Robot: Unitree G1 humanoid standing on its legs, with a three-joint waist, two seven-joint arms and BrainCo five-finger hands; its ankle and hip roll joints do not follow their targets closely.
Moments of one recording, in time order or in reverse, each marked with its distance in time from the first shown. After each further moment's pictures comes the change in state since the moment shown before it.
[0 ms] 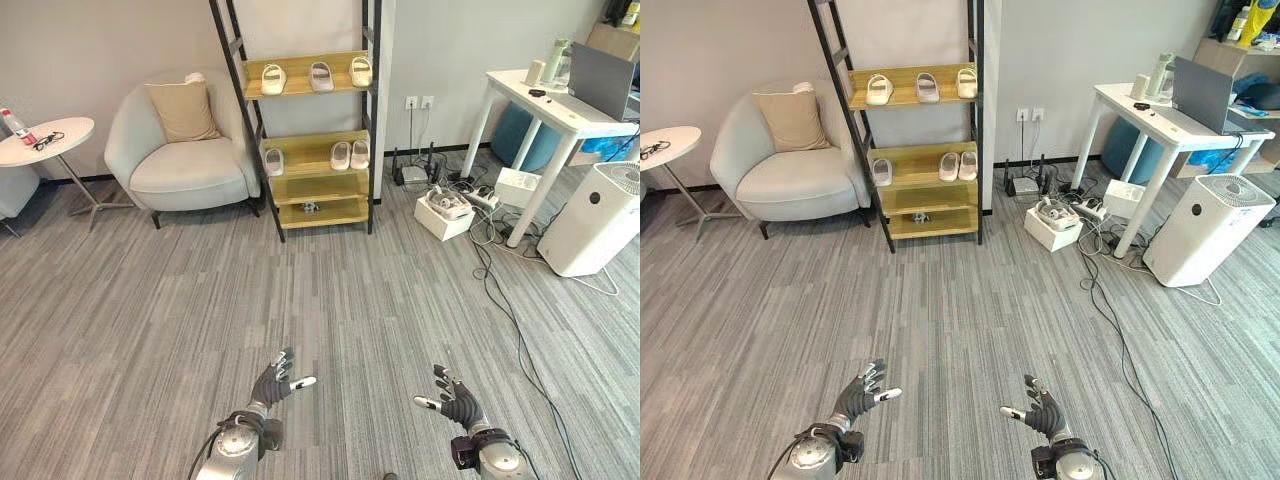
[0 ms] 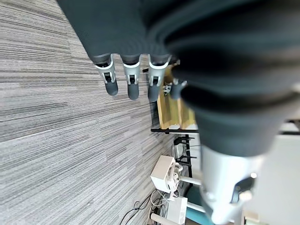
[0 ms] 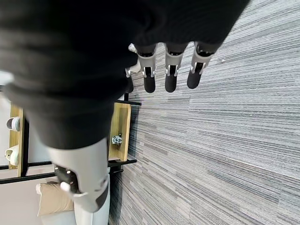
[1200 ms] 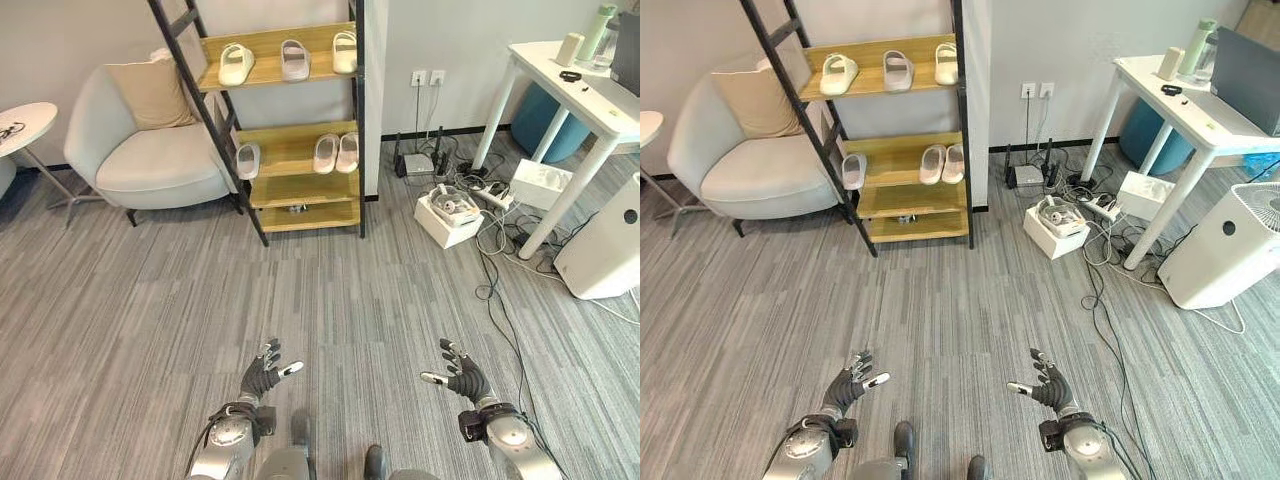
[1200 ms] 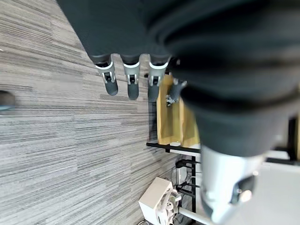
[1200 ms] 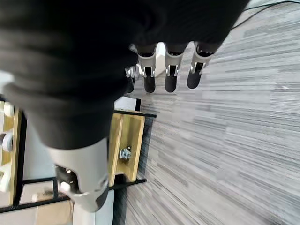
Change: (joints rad) left arm -0.073 -0.017 0.072 0.052 -0.070 0.011 0.023; right arm -0.073 -0.068 -0.002 -0.018 0.002 0.019 -0.016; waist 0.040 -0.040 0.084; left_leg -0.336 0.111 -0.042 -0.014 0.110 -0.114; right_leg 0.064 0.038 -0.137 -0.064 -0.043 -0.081
